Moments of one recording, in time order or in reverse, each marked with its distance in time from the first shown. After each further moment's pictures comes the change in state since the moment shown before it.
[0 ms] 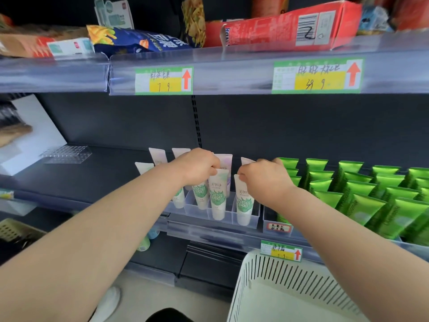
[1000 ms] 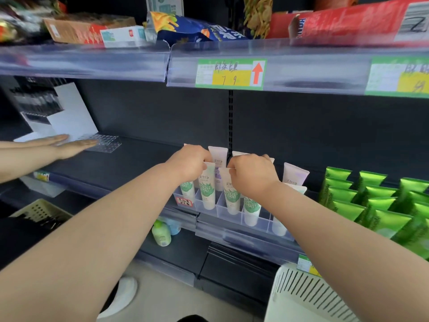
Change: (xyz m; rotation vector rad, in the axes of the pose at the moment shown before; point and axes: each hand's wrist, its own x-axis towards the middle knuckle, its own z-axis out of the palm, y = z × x) left_hand -0.023 -0.102 0.010 -0.064 0.161 -0.169; right_hand 0.064 -0.092 0.010 0.101 0.034 -0.041
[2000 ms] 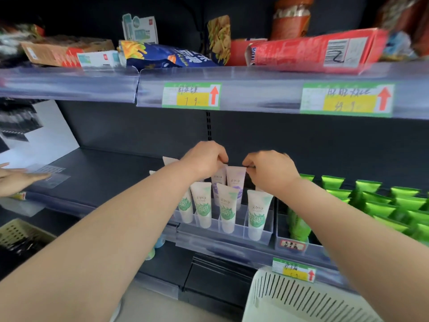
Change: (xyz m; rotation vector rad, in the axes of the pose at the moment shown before) left_hand 0.019 0.087 -0.025 -0.206 0.033 0.066; right_hand -0.022 0.081 -0.039 0.041 0.061 0.110
